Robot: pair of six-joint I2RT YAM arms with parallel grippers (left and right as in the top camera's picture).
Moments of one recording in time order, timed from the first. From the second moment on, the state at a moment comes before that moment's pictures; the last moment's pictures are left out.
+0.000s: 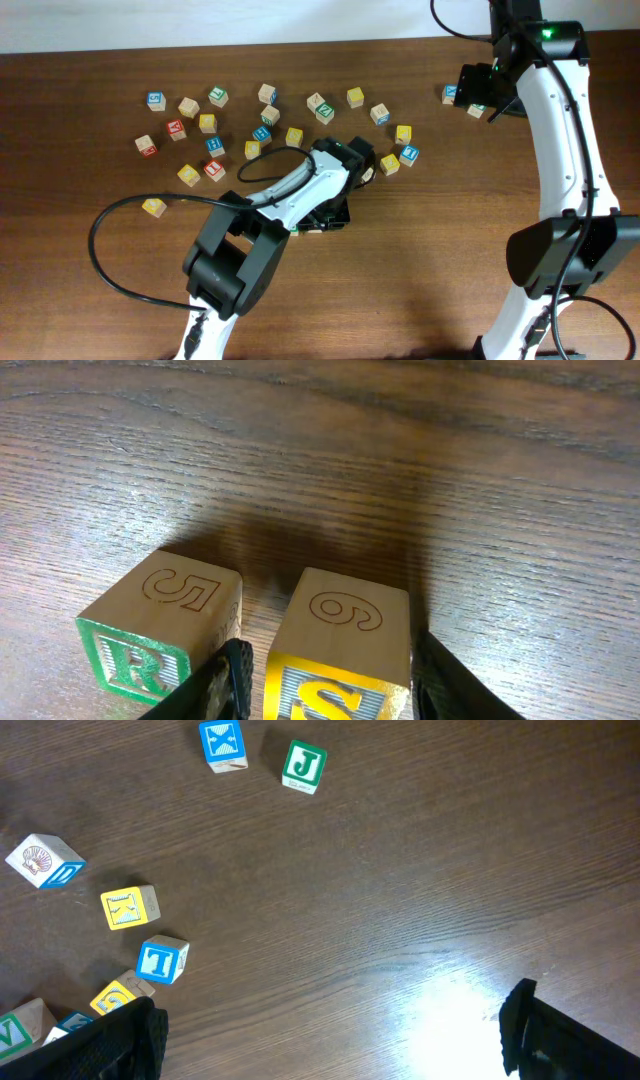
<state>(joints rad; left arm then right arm) -0.69 2.19 1.63 -1.20 -0.11 -0.78 -0.01 2.01 2.13 -1.39 0.22 0.29</state>
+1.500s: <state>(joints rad) -0.67 2.19 1.68 -1.26 -0.11 -0.75 -0.01 2.01 2.13 -1.39 0.22 0.29</state>
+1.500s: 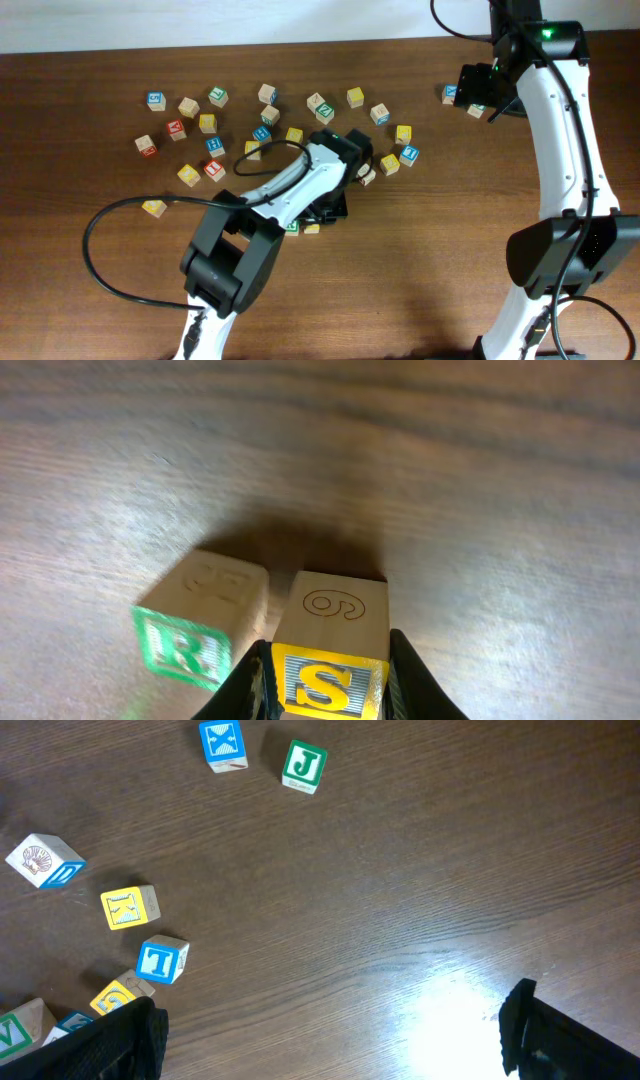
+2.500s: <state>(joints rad) -0.53 2.20 2.06 -1.44 -0.07 -0.64 -0.01 2.01 2.13 -1.39 0.22 0.29</state>
